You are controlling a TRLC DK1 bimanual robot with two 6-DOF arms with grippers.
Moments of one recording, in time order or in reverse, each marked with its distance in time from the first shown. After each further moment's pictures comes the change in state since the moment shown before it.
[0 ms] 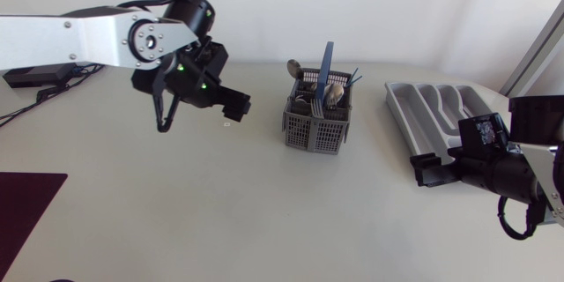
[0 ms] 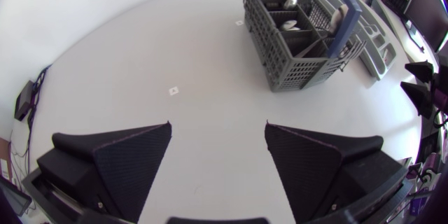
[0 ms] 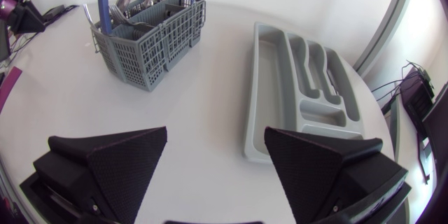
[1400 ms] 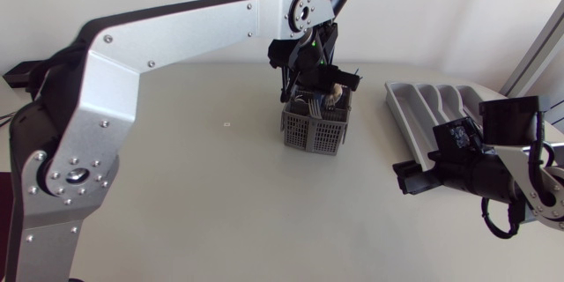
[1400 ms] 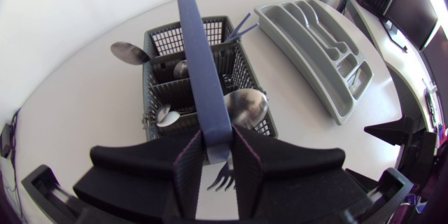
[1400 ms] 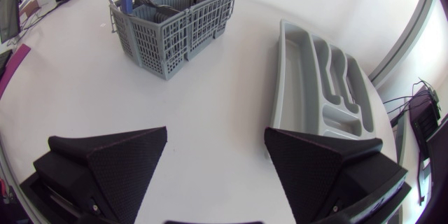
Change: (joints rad) left arm -0.275 0.560 0.856 -0.266 -0.053 -0.170; right arm 0.102 0.065 0.004 0.008 0.021 -0.023
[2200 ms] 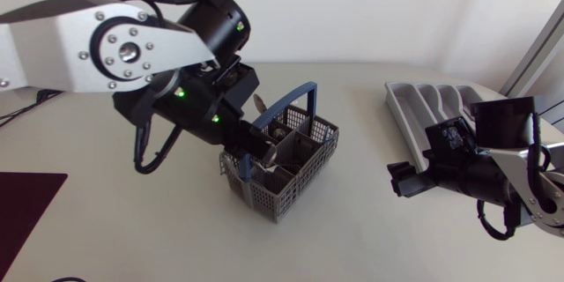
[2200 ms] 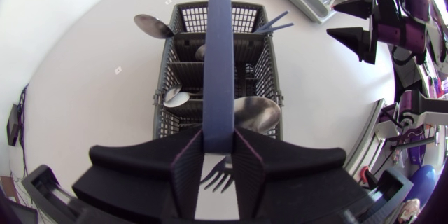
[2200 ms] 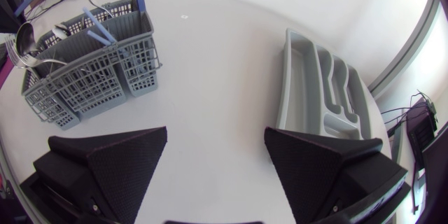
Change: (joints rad) left arm 0.032 -0.760 -0.956 0.056 0.079 0.128; right arm 0.080 -0.028 0.000 -0.011 0.057 0.001
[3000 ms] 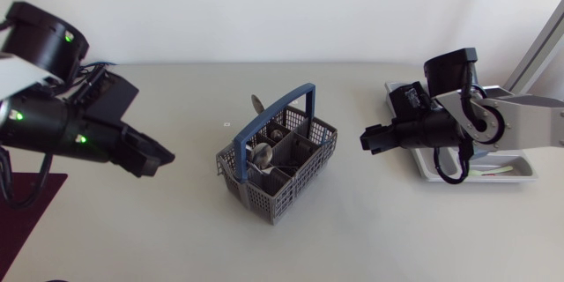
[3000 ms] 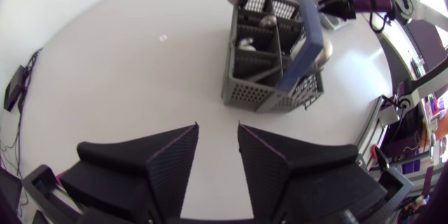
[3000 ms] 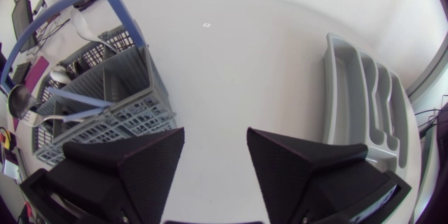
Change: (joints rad) left arm 0.434 -0.389 -0.343 -0.008 0.247 0.261; right arm -0.006 0.424 0.320 0.018 -0.194 0.087
